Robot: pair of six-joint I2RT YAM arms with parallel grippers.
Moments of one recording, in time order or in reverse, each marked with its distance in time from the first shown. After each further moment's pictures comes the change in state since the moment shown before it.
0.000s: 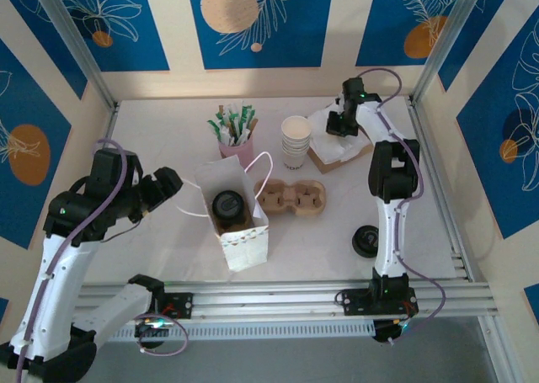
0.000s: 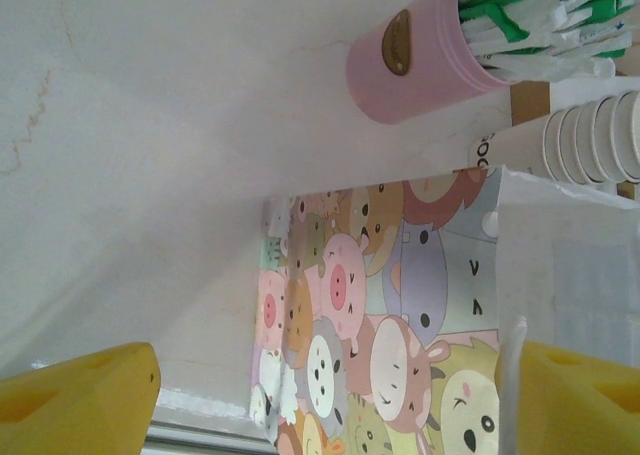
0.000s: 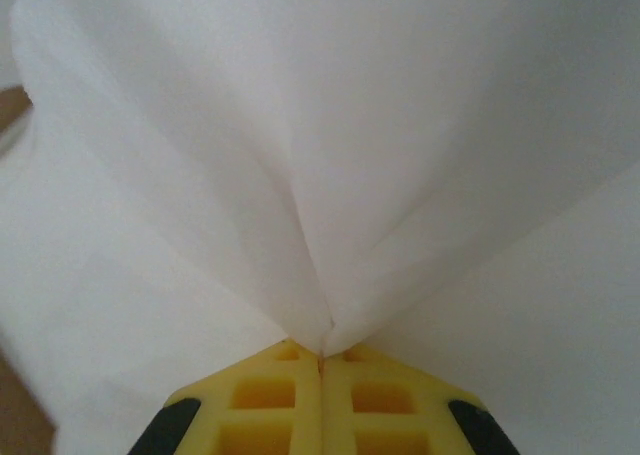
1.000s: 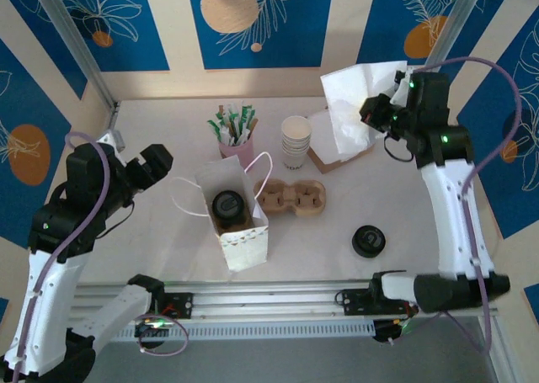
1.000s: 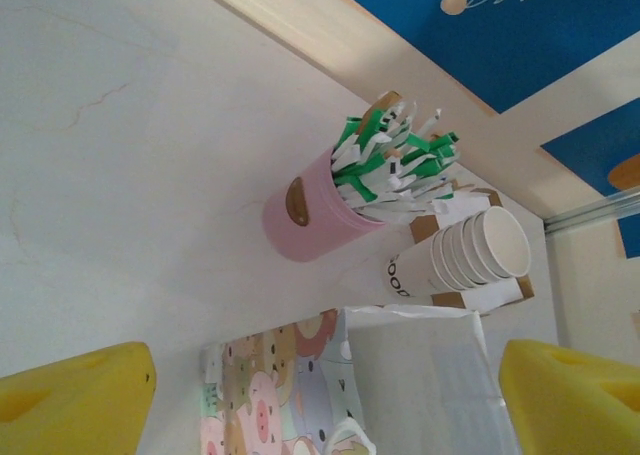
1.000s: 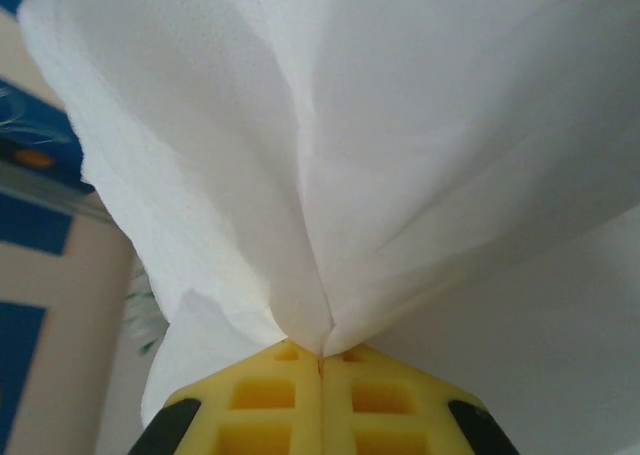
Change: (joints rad) left arm 0.000 -0.031 0.060 0.234 -0.084 0.094; right arm 0.040 -1.095 -0.407 -0.043 -0.058 0.329
